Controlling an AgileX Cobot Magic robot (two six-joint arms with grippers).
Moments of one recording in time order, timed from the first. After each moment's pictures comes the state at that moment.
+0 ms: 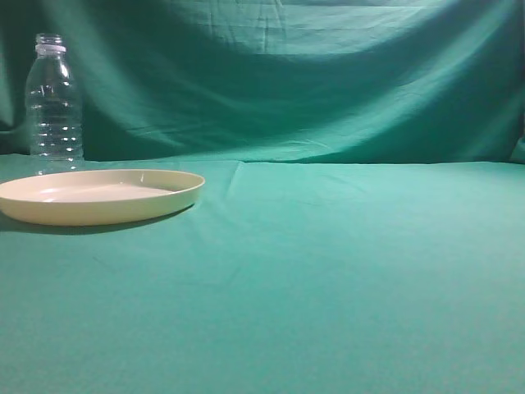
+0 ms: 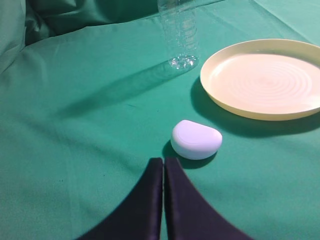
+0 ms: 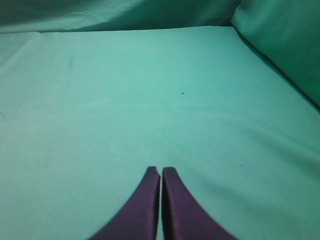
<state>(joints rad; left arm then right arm) 0.03 -0.02 0.02 -0.05 0.35 0.33 0.02 -0.01 0.03 0.03 0.40 0.01</state>
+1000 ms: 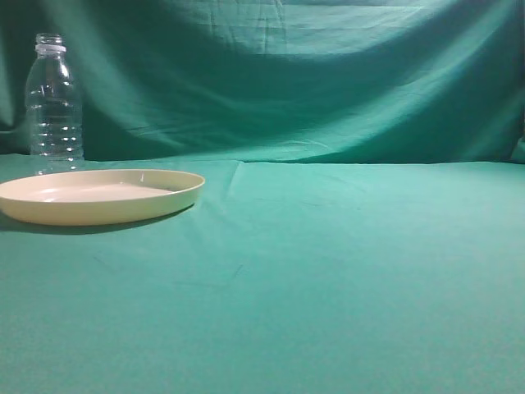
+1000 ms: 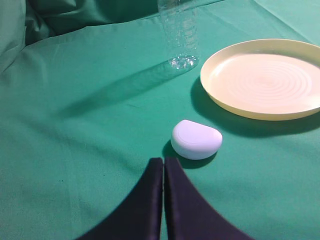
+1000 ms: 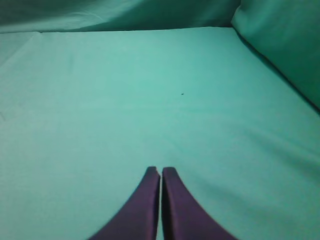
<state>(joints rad) 0.03 -0.02 0.02 -0.05 0.35 0.33 0.02 -0.01 0.03 0.02 0.37 0.02</state>
